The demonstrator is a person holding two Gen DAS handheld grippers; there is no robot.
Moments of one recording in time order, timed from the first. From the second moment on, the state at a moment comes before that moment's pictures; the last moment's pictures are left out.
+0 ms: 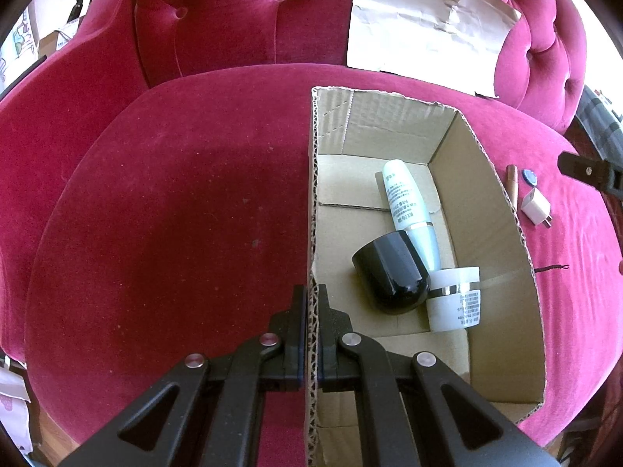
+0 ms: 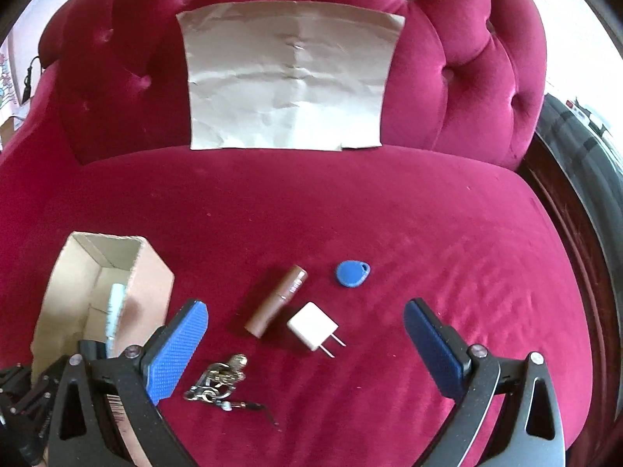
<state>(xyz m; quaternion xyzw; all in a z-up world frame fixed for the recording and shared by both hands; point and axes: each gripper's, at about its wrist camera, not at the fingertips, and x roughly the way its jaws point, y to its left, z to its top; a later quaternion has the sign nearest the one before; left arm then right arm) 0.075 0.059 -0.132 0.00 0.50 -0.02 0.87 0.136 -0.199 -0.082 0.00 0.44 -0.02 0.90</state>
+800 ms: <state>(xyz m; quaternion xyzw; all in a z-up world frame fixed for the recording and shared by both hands) 0.076 0.059 -0.133 0.00 0.50 -0.02 0.87 0.144 -0.216 -0.136 0.00 0.47 -0.03 0.88</state>
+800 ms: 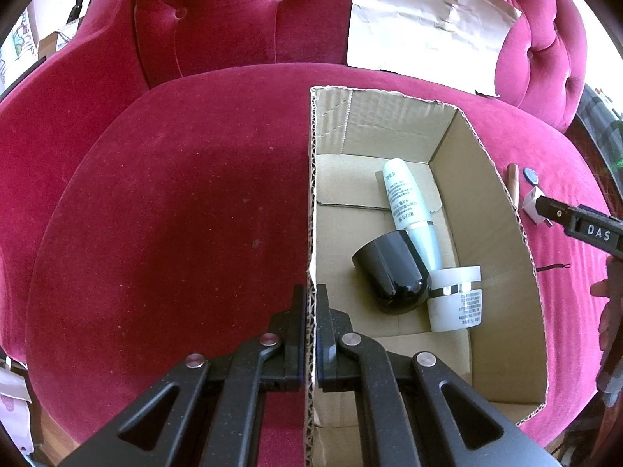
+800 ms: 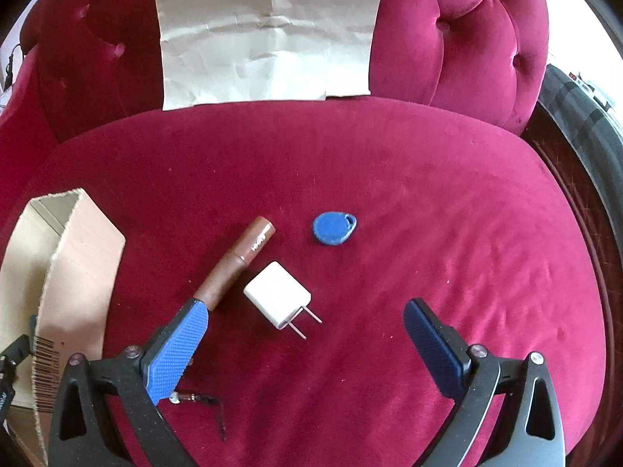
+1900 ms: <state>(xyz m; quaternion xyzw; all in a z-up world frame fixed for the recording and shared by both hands) 0.076 0.059 -0.133 0.00 0.50 -0.02 0.87 0.147 -0.214 -0.147 0.03 0.48 -0.01 0.88</state>
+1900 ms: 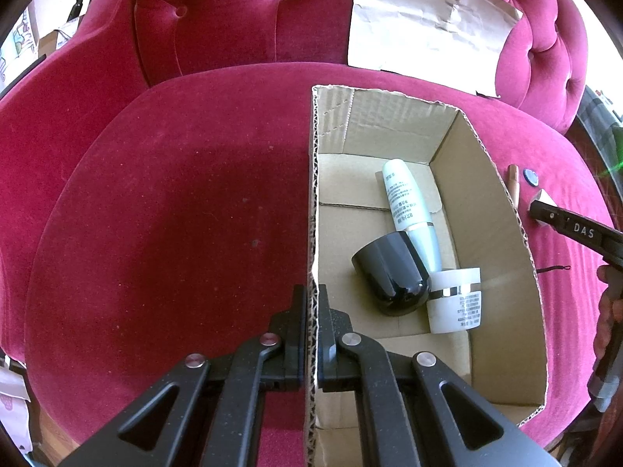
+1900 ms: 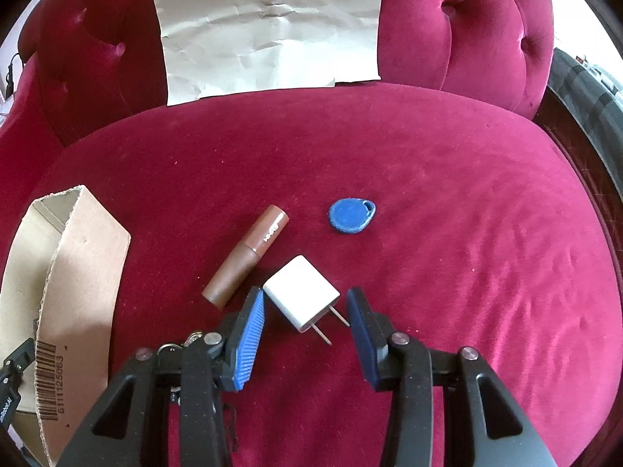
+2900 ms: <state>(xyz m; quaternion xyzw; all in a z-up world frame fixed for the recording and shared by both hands) 0.077 0.061 -0.132 0.00 0.50 -0.02 0.87 0.127 -0.188 -0.050 0.01 0.42 0.00 0.91</state>
